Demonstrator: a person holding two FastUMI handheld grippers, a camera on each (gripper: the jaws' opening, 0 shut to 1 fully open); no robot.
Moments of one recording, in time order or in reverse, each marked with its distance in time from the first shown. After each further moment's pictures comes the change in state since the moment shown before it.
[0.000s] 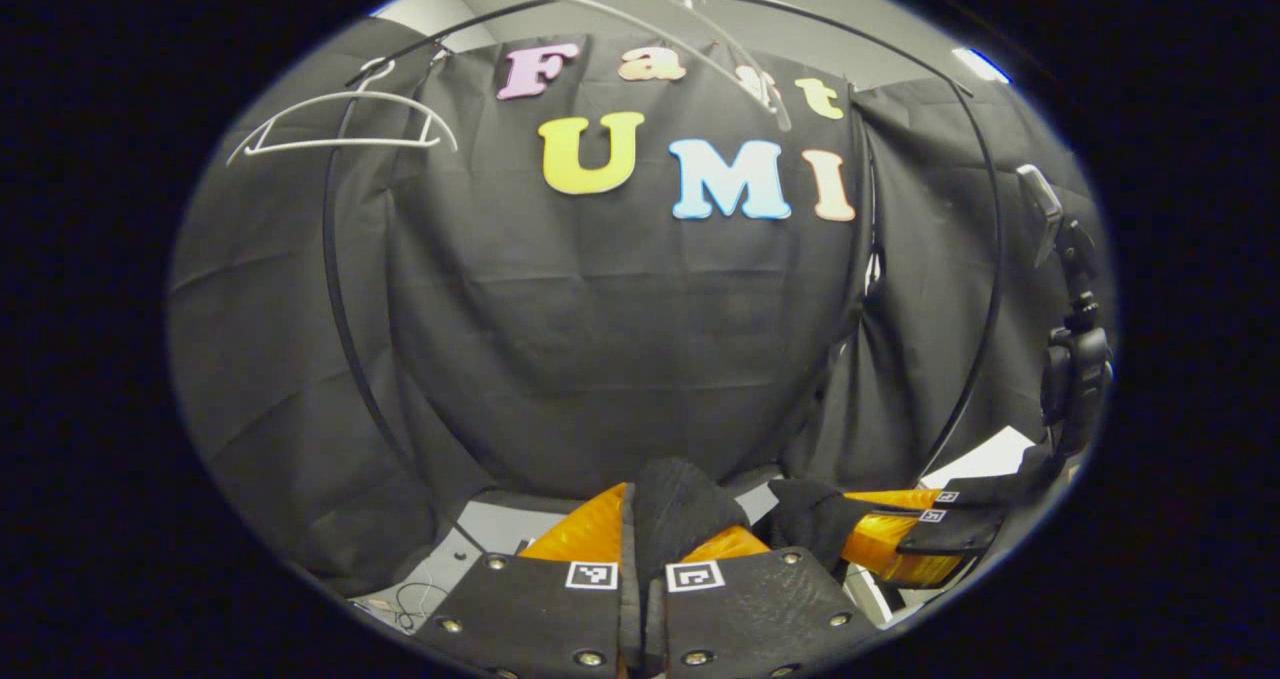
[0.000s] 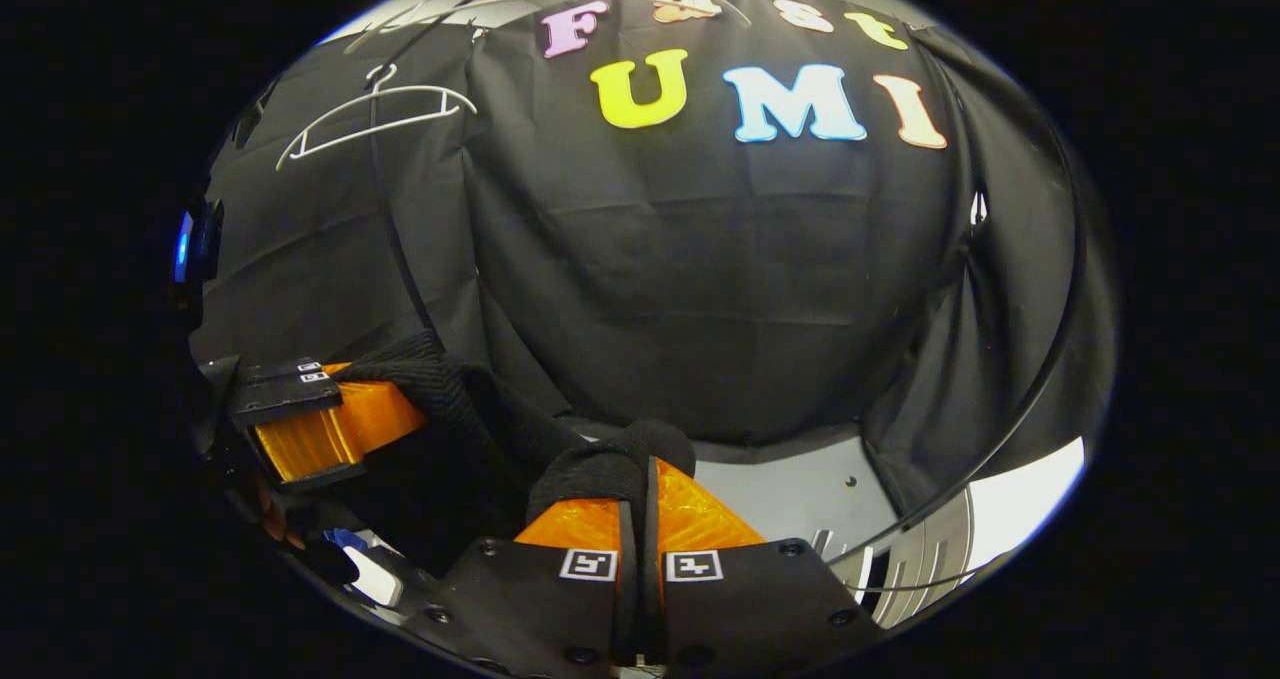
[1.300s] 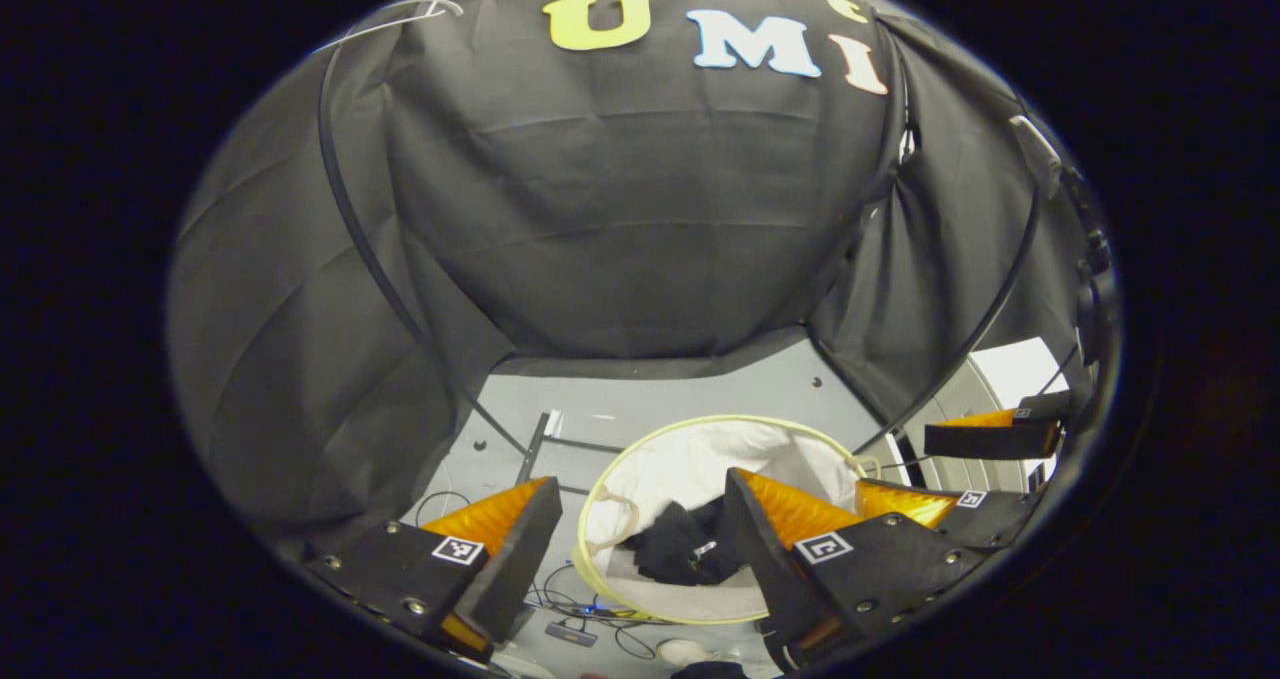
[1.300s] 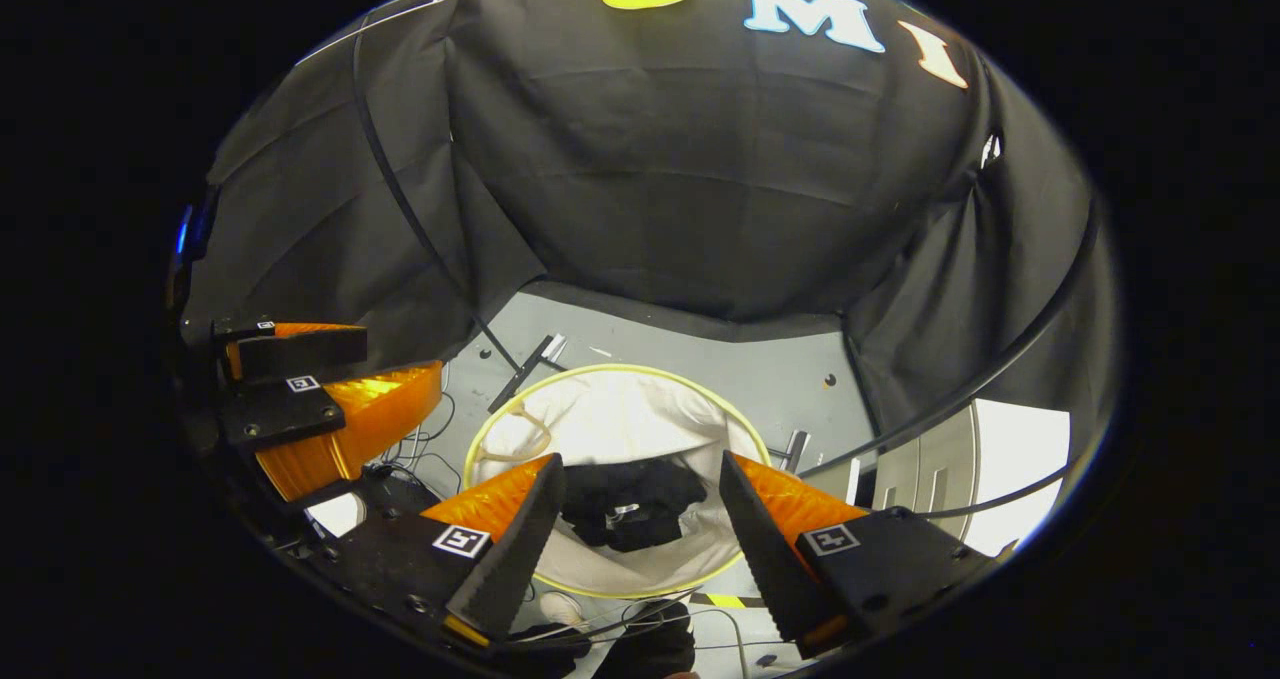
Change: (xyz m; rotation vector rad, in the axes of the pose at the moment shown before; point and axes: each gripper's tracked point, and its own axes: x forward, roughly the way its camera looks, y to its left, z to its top) left arm 0.020 0.017 -0.139 0.038 0.408 0.030; right arm 0.006 -0.019 -0.109 -0.056 0.351 -0.053
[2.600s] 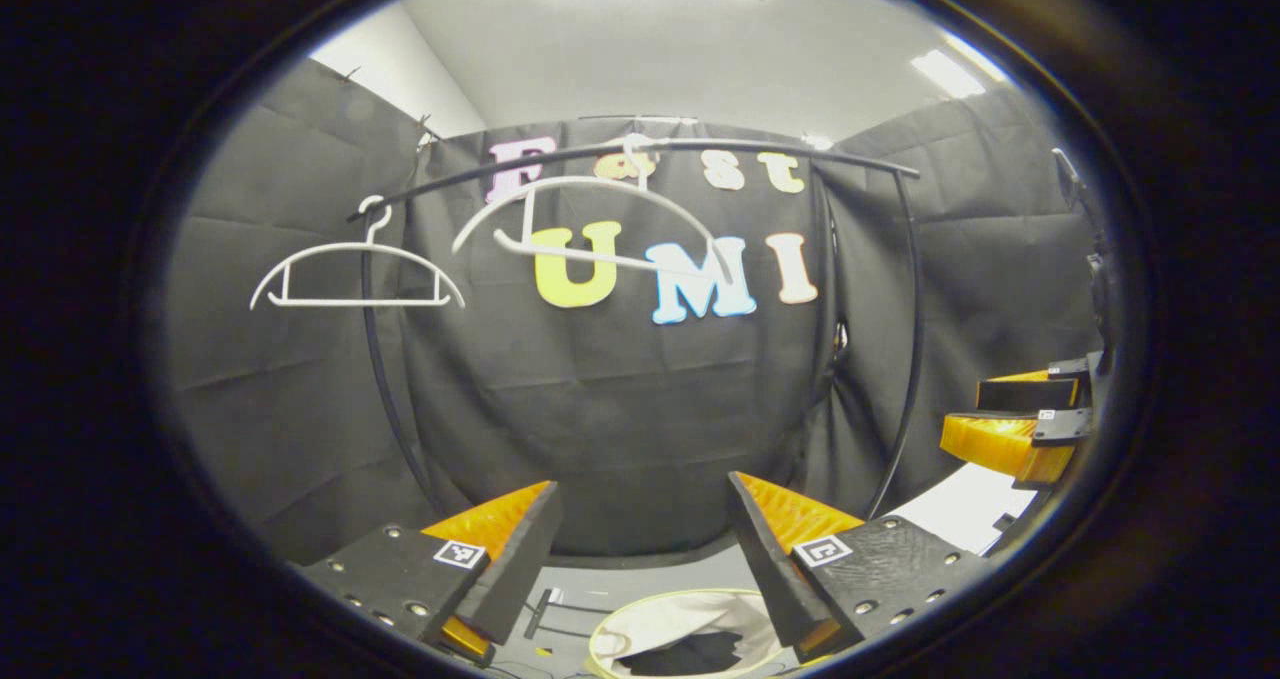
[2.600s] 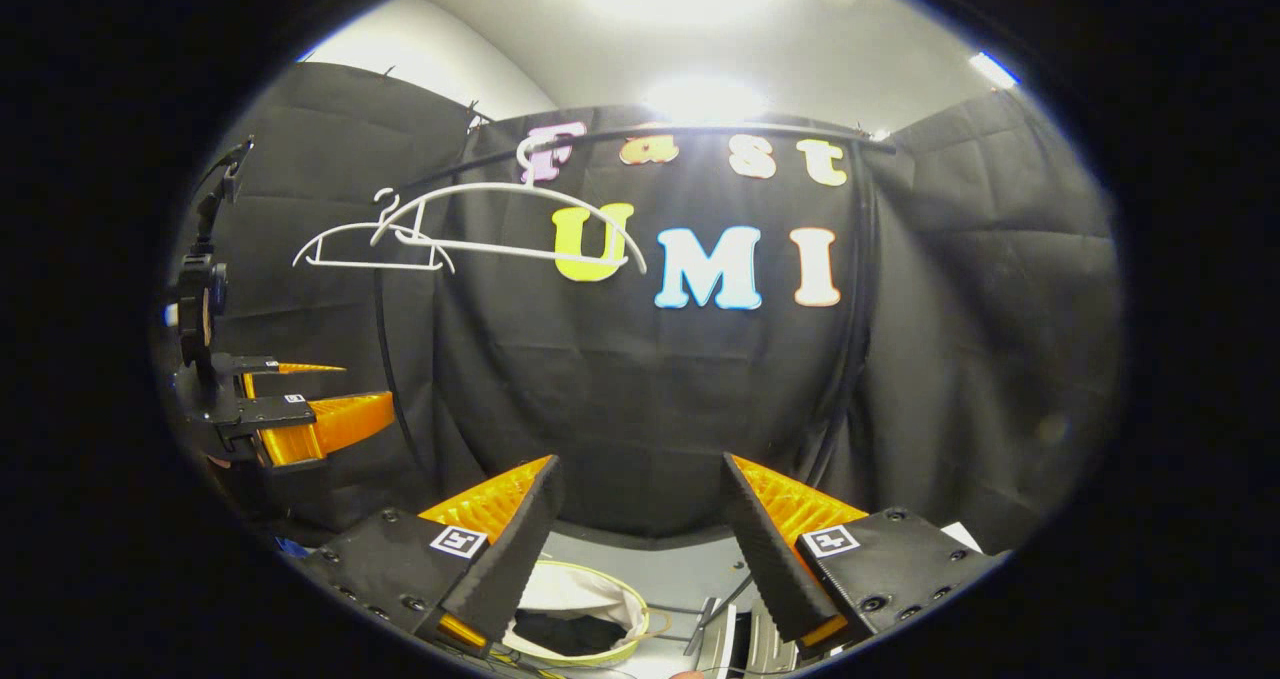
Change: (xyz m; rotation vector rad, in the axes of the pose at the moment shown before) left arm -0.319 -0.034 0.252 0.049 -0.660 -0.056; right arm -0.346 -0.092 0.150 -0.013 -0.767 -0.178
